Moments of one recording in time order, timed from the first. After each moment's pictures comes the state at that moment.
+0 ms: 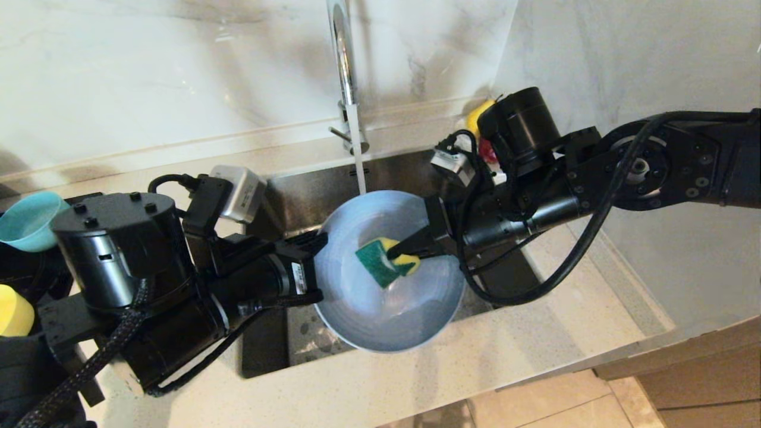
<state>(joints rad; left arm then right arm) -0.64 1.52 -0.63 -0.81 0.17 -0.07 0.64 1.95 -1.79 0.43 0.63 0.52</state>
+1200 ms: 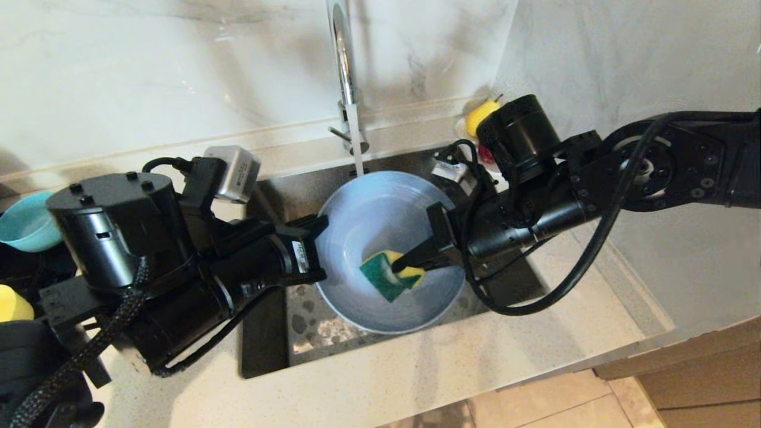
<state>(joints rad) -0.64 1.53 -0.69 -0.81 0.18 -0.11 0.65 1.95 -1.78 0.49 0.63 0.51</state>
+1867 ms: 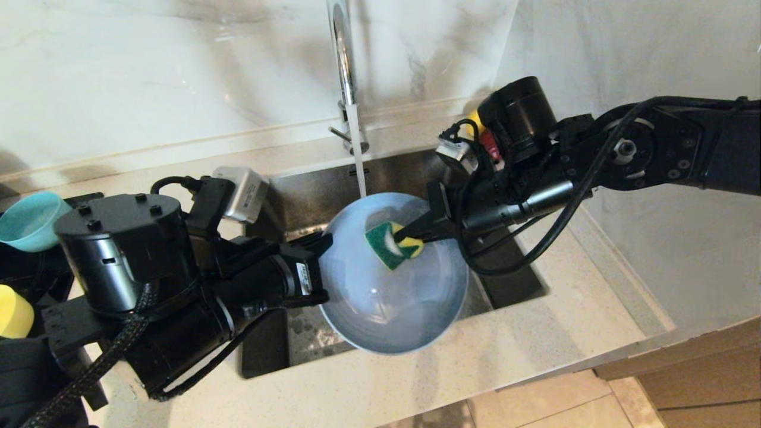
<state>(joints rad) -0.67 1.52 -0.64 -0.82 0.19 -0.11 0.61 2.00 -1.91 0.51 0.58 0.52</state>
